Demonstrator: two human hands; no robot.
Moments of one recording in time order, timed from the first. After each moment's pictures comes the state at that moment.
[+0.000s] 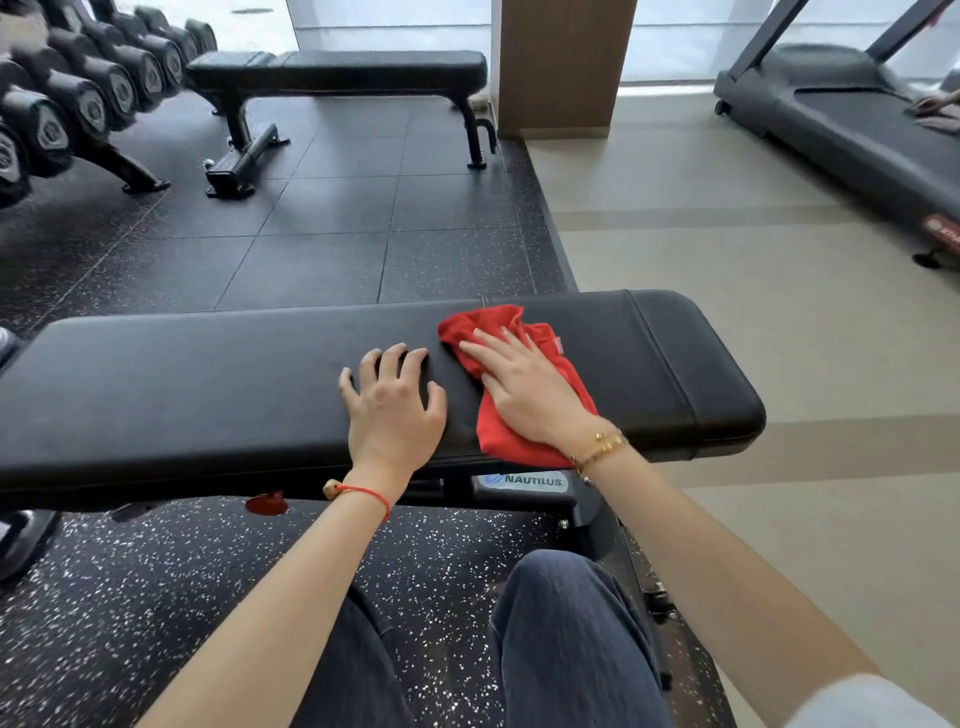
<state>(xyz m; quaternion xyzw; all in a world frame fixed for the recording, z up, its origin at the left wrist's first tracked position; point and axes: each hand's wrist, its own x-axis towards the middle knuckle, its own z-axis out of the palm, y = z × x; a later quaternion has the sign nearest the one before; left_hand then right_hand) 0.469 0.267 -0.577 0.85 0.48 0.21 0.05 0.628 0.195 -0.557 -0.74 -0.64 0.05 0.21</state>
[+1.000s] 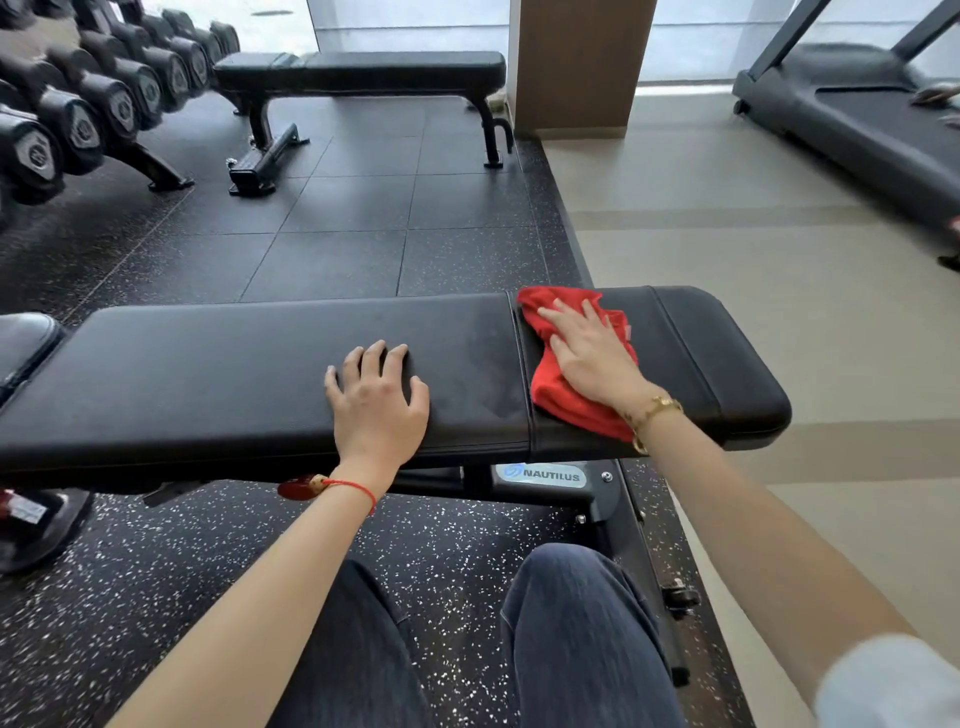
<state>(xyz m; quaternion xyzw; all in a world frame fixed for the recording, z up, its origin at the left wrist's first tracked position) 0.428 0.287 -0.581 0.83 0.51 0.21 0.05 0.673 0.199 -0.553 -0.82 -0.54 0.07 0.19</state>
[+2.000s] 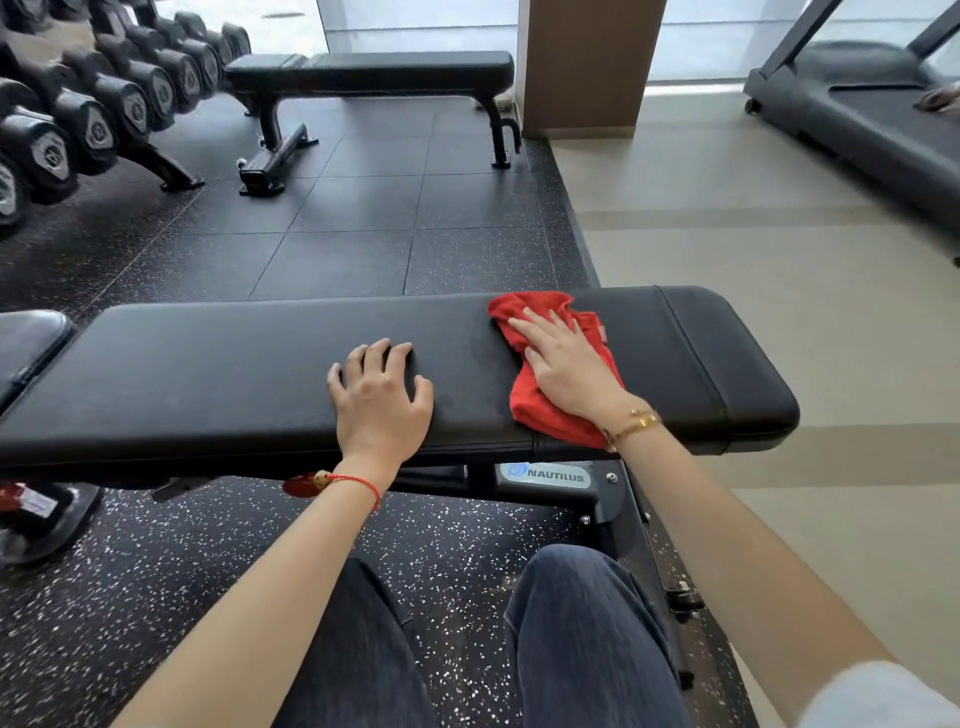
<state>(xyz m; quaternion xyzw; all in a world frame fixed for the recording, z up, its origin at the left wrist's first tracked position) 0.427 0.288 -0.582 0.83 0.51 0.23 0.04 0.644 0.205 -0.557 -0.78 -0.59 0.07 0.21</state>
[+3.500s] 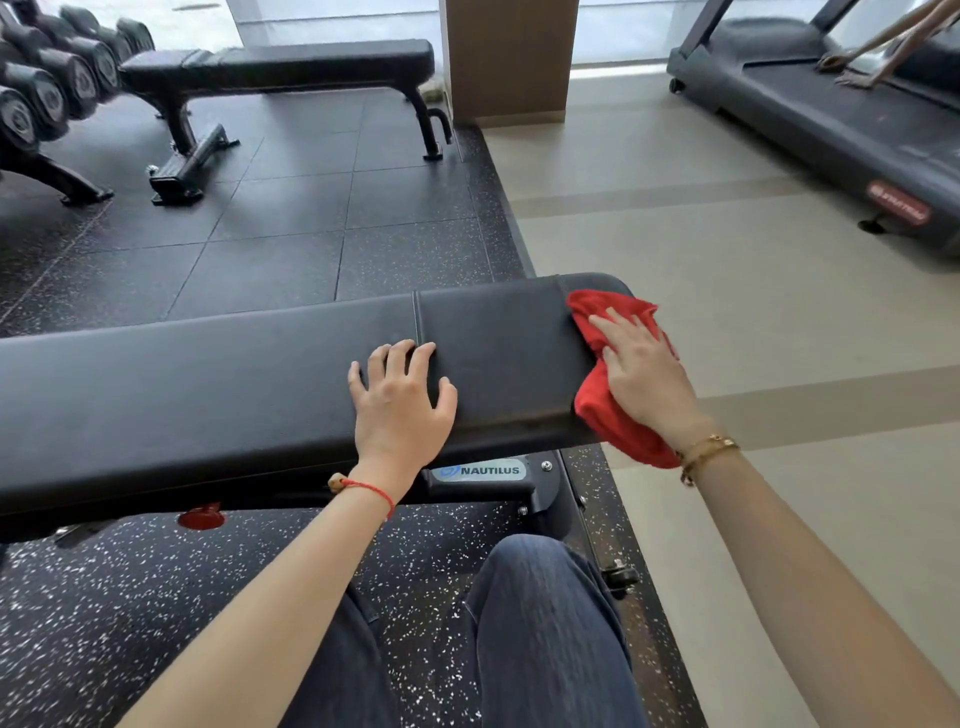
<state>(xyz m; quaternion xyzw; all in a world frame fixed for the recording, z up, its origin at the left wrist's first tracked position) 0.535 0.221 -0.583 0.88 0.42 0.21 0.04 0.771 0.074 -0.561 -0.86 -0.46 0.00 0.20</state>
